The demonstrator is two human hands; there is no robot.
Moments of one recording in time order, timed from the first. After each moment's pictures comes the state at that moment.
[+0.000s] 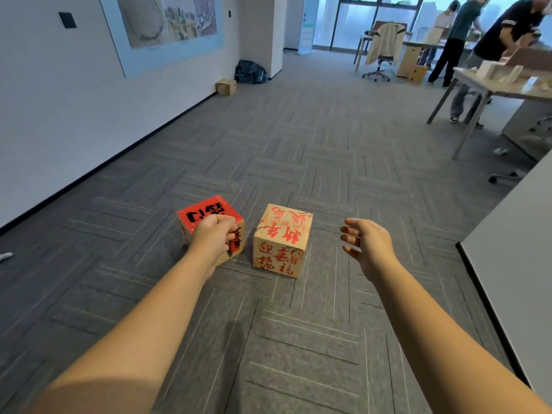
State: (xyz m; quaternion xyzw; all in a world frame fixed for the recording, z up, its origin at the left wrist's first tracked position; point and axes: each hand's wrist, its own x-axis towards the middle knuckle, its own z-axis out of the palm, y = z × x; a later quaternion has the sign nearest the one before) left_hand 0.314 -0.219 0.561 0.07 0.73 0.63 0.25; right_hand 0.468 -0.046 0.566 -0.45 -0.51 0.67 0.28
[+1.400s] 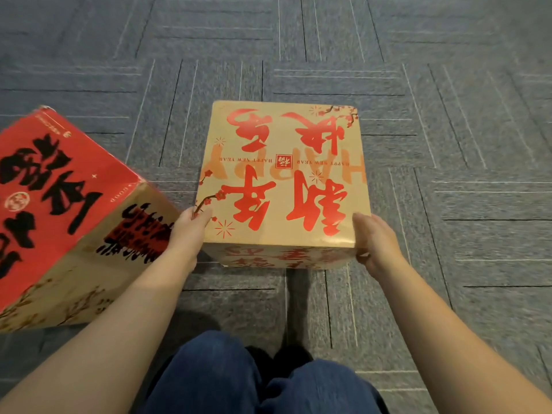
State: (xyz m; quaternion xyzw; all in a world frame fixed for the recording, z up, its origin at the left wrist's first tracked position) left_hand -0.117 0.201 -0.086 -0.02 0.79 0.47 0.39; right_hand 0.106 0.337 -0.079 -0.65 -0.38 0.63 0.19
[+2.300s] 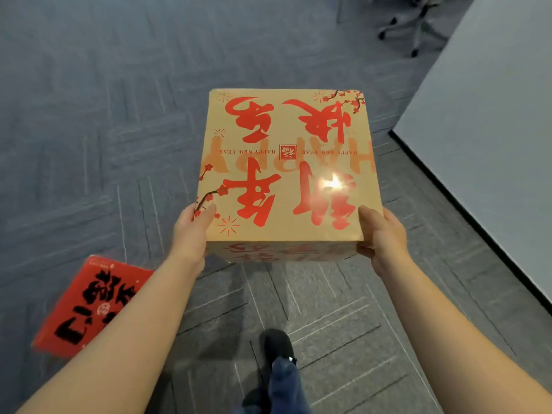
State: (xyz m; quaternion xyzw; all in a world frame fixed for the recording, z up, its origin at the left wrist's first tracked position) left_hand 0.007 0.207 0.402 0.17 0.69 0.51 0.49; right_hand 0.259 0.251 0.408 -0.66 -0.30 0.53 0.44
